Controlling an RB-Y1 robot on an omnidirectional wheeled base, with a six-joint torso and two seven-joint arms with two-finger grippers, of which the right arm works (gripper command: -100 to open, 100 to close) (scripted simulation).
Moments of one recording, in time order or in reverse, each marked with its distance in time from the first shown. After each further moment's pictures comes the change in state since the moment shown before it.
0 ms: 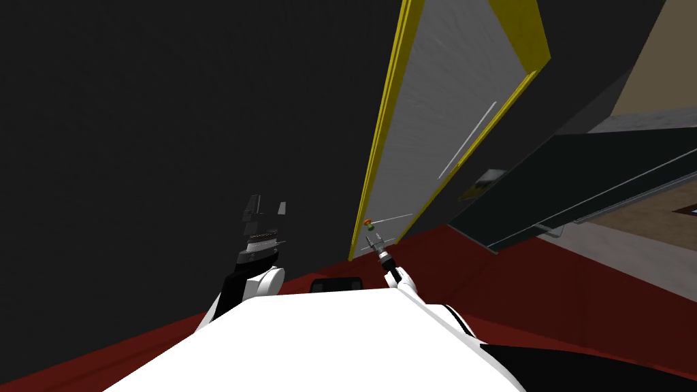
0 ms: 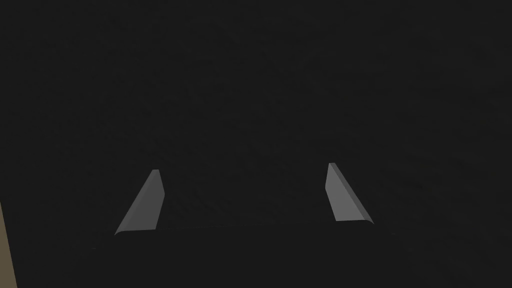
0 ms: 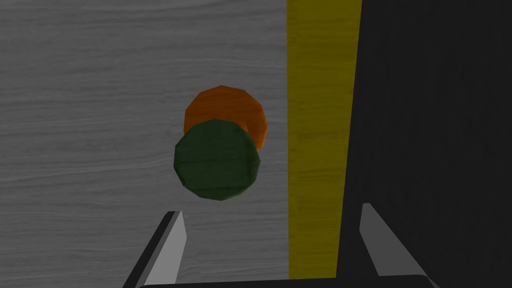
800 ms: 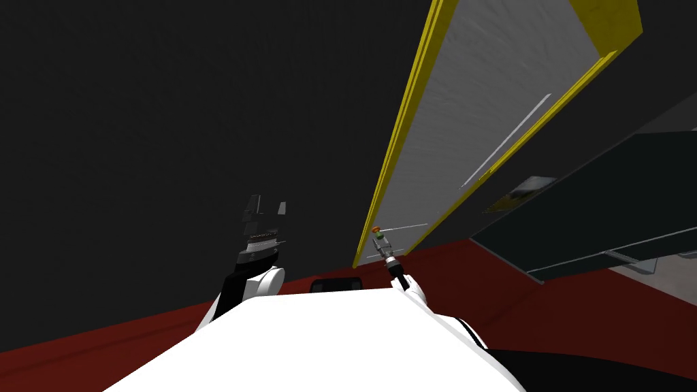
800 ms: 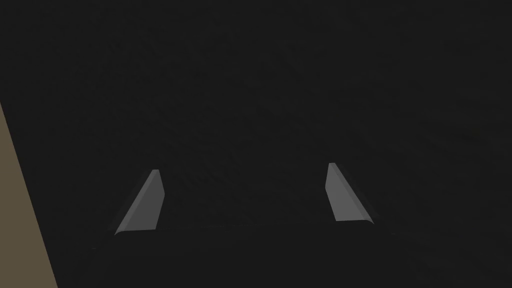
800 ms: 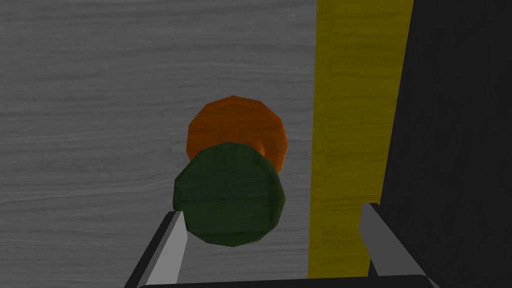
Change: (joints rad) arm 0.058 -0.019 -0.107 -0.003 0.003 -0.010 -0.012
